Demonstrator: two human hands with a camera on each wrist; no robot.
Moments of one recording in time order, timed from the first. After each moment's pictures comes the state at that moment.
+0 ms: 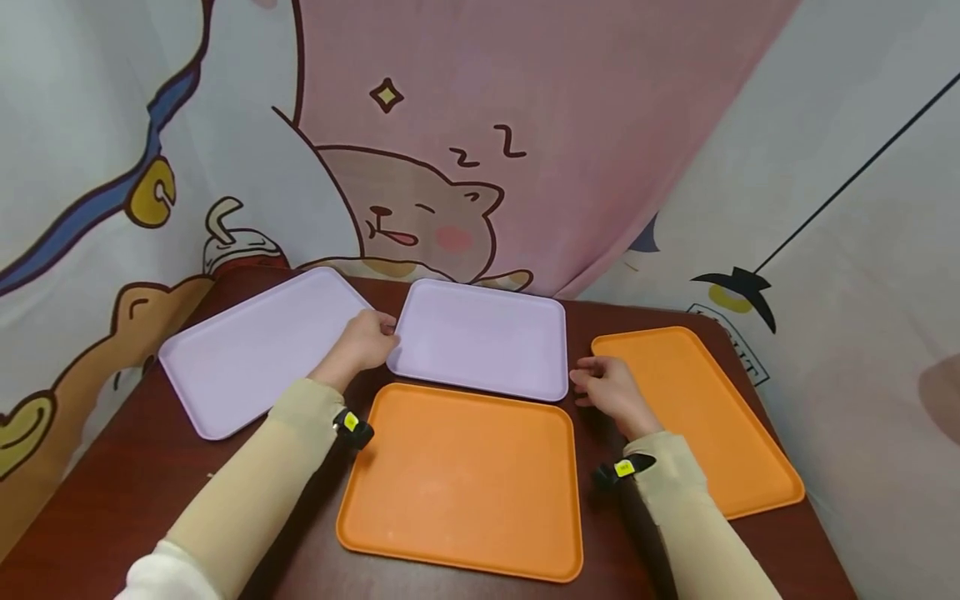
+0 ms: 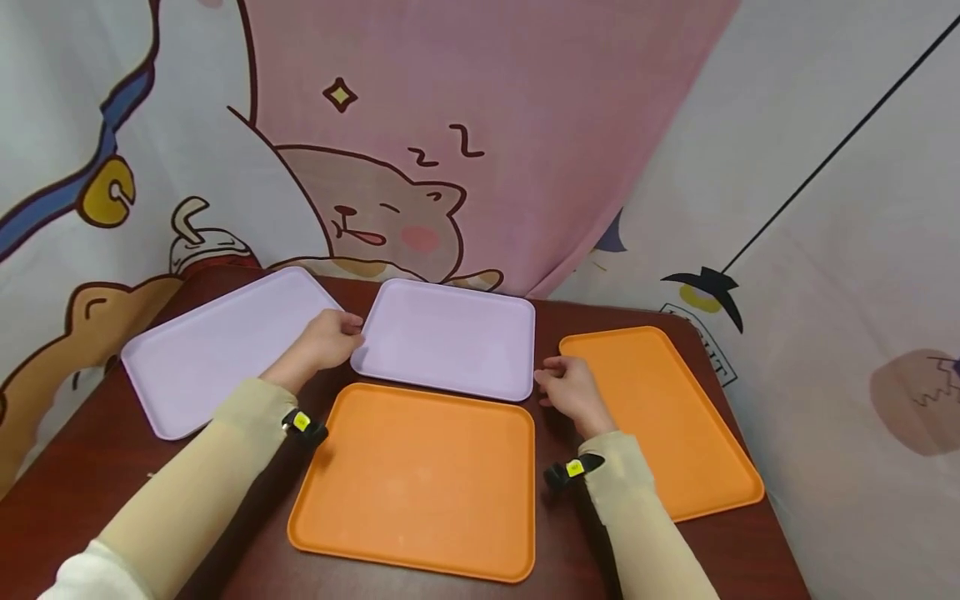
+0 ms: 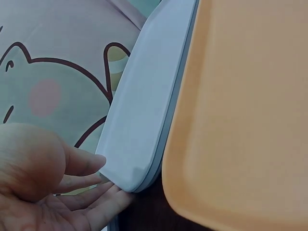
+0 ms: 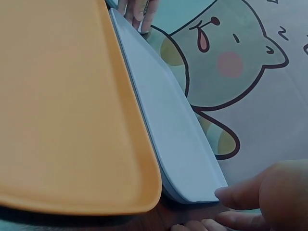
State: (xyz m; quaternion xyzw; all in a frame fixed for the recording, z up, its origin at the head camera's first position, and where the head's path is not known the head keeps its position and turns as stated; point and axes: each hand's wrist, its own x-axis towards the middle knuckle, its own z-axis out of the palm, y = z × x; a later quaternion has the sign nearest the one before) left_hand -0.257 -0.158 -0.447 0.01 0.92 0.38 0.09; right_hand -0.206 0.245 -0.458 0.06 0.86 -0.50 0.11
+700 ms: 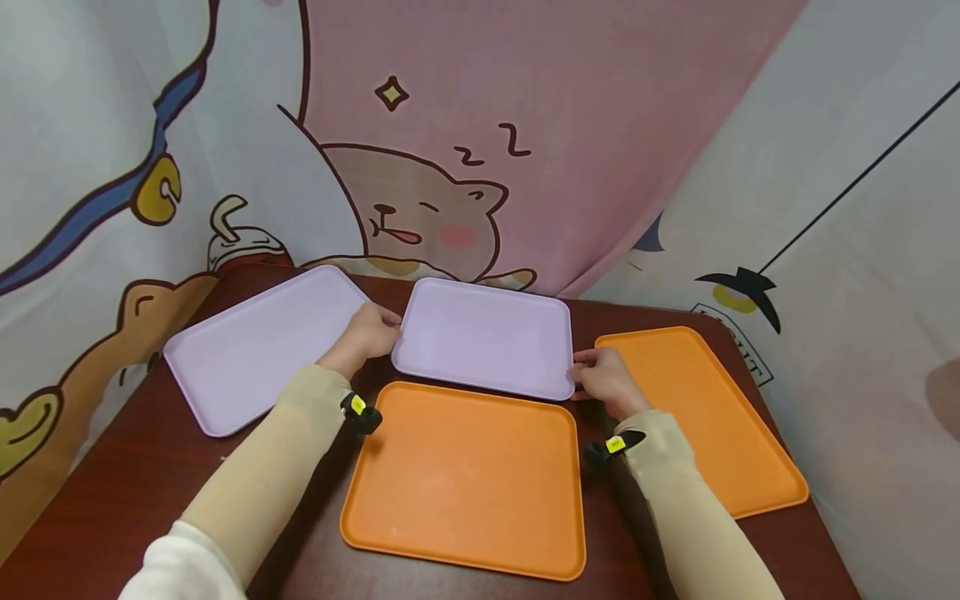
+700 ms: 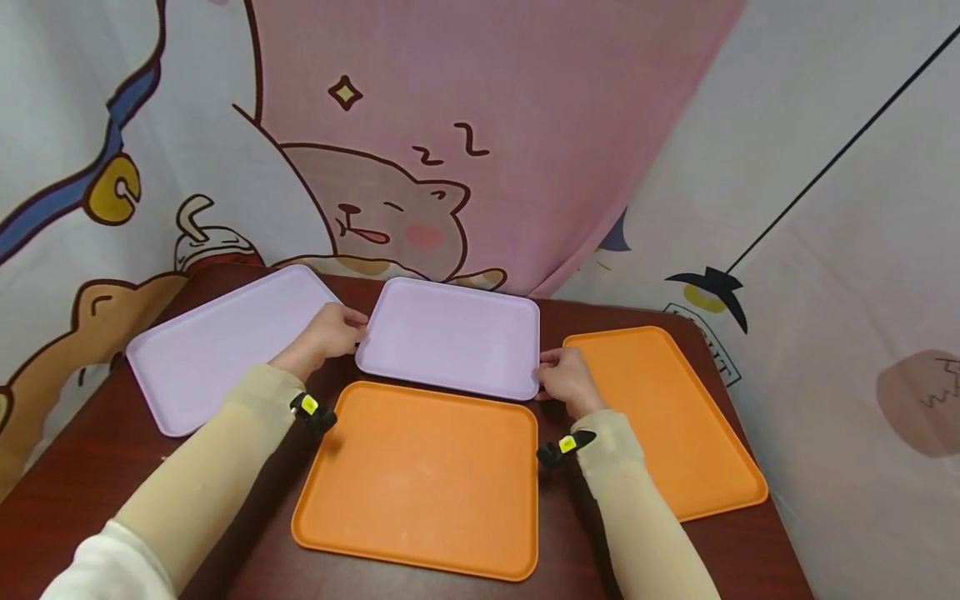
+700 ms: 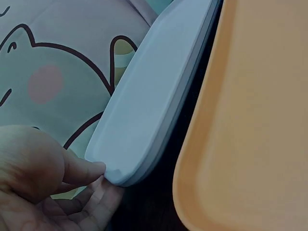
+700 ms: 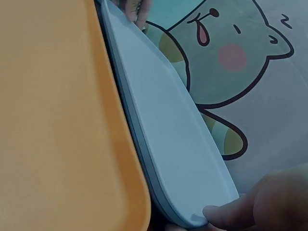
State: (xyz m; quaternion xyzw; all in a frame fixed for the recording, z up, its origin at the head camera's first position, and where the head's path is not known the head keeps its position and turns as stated) left_hand -0.272 -0.159 -0.451 -0.04 0.90 0.43 0.11; right_hand -0.230 0.236 -0.462 0.09 0.85 -0.50 0.14
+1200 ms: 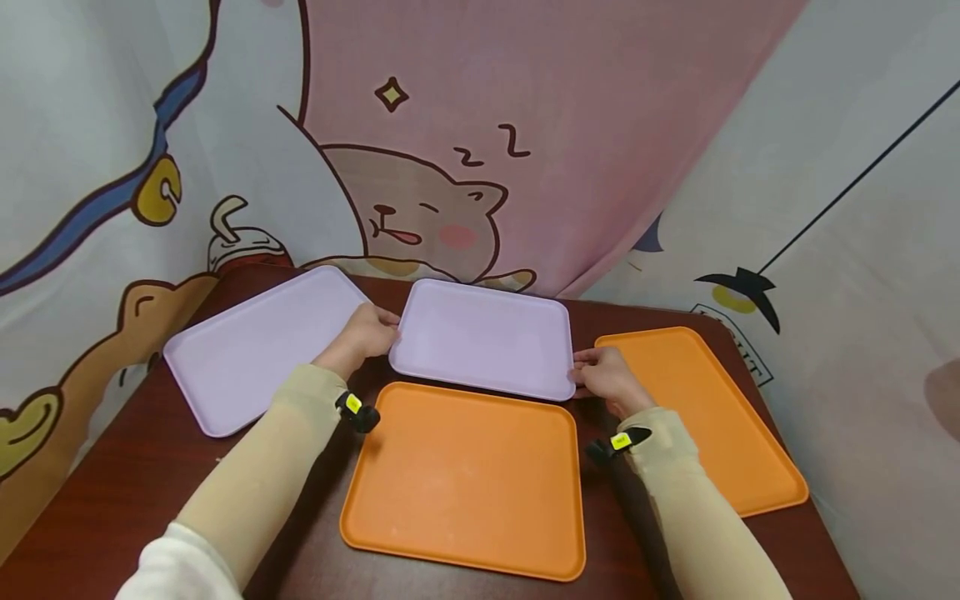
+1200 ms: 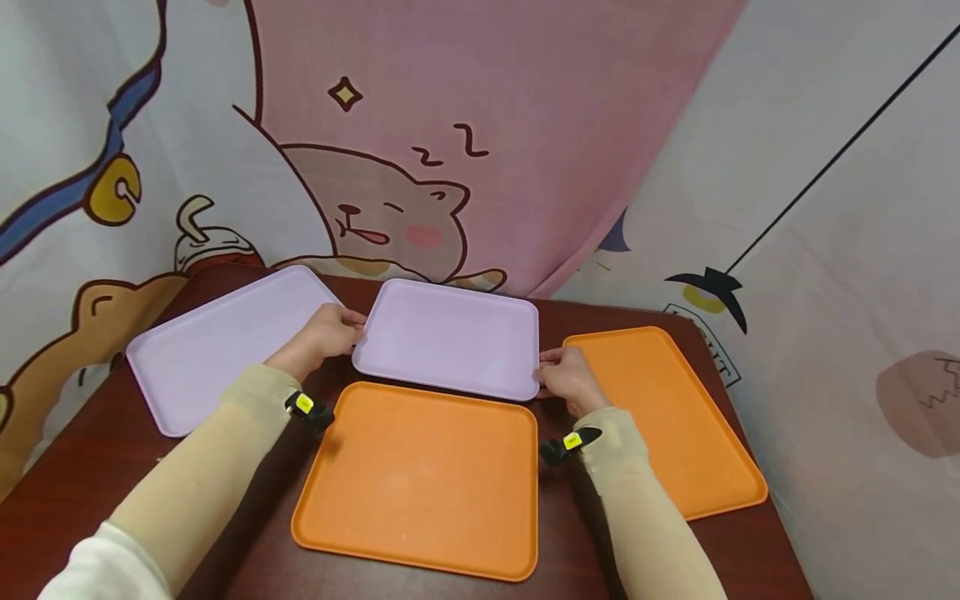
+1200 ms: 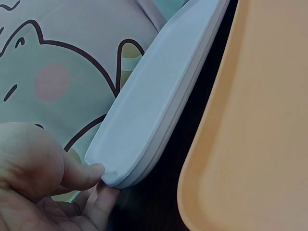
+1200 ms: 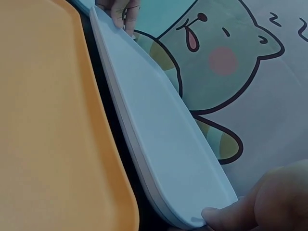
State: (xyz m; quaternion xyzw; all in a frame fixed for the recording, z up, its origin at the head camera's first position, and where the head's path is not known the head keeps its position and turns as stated) left_hand -0.270 -0.161 -0.447 -0.05 0.88 0.46 0.12; right_hand -0.231 0.236 -0.456 0.09 0.83 -0.53 0.15
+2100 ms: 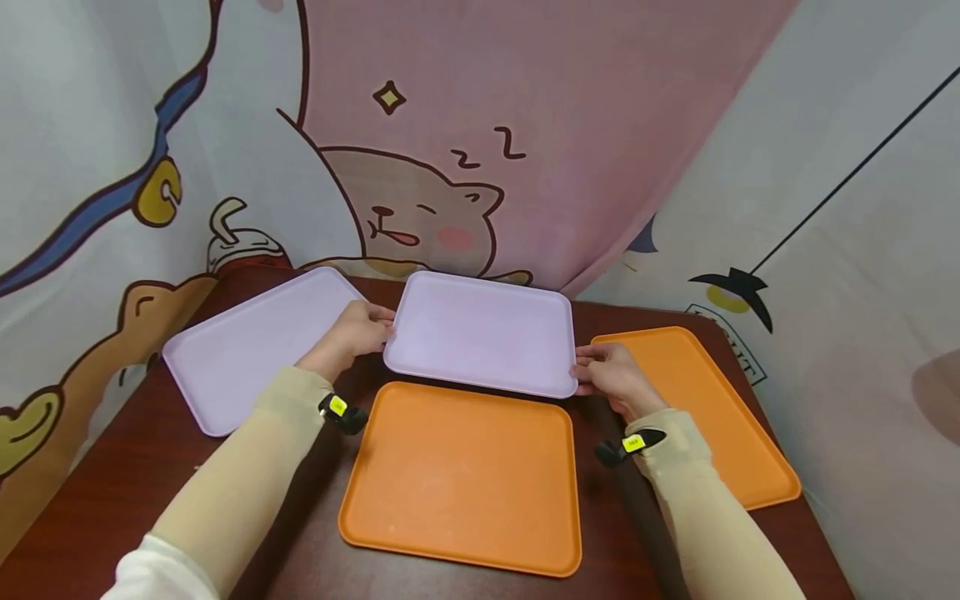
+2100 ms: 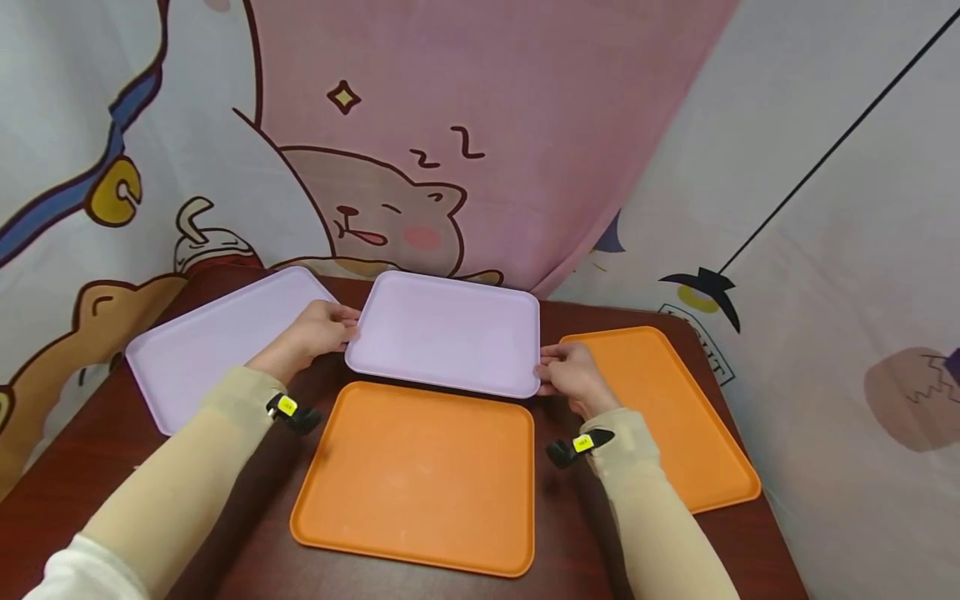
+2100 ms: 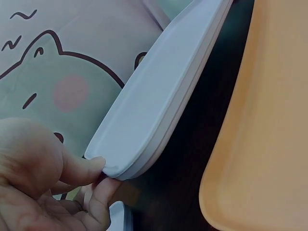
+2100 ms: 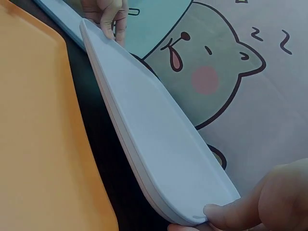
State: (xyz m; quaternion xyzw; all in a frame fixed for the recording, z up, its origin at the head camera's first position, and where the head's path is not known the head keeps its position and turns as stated) left_hand -0.257 -0.165 -0.432 -0.05 0.84 0.53 0.13; right_hand -0.222 0.247 -0.439 0.07 0.80 -0.58 0.16
